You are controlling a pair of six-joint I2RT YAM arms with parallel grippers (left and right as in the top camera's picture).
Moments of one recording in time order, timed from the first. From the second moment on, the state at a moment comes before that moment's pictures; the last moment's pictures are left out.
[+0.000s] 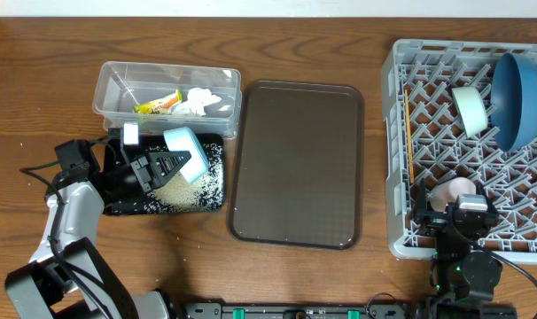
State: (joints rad) left arm 0.46 1.51 0.77 -0.60 1.48 0.26; right arm -0.15 0.01 0.01 -0.07 -0.03 -0.09
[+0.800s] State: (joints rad) left arm 0.41 1.51 0.77 -0.38 1.39 0.01; right arm -0.15 0.01 0.01 -0.07 -0.03 -0.09
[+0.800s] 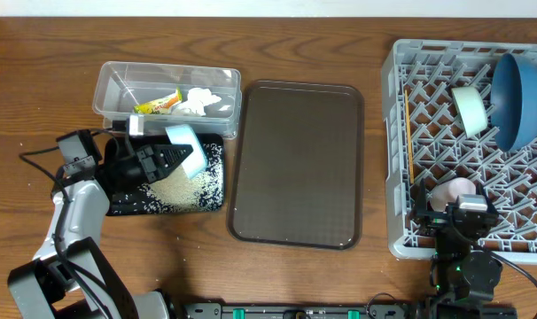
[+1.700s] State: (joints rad) left arm -0.46 1.92 1.32 0.62 1.02 -0.92; right arm -0.15 0.01 0.01 -0.07 -0.03 -0.09
